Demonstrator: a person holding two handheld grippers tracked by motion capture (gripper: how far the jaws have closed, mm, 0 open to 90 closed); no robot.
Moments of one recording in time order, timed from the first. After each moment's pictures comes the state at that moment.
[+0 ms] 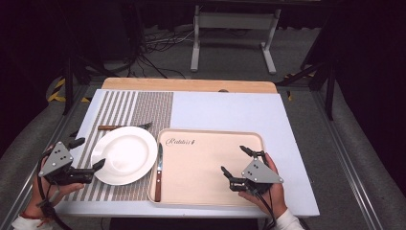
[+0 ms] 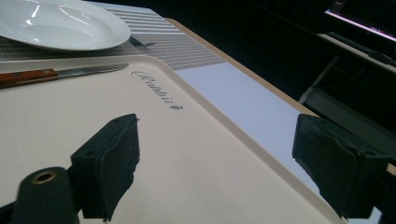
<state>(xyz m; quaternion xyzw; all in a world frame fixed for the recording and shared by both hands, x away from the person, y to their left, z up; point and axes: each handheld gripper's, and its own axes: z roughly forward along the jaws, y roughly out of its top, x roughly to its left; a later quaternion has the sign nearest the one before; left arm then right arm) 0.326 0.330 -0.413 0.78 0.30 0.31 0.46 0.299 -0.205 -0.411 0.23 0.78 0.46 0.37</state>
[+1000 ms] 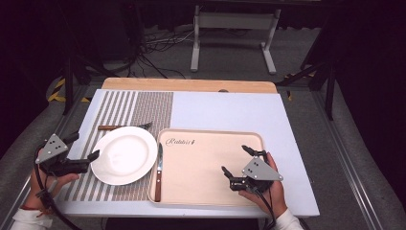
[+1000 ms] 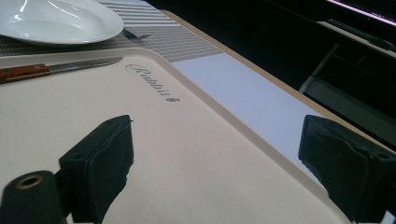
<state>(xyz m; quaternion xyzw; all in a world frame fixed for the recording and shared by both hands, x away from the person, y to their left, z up) 0.353 0.351 -0.424 0.77 0.35 0.29 0.45 0.302 -0.207 -0.414 0.25 0.78 0.45 0.36</state>
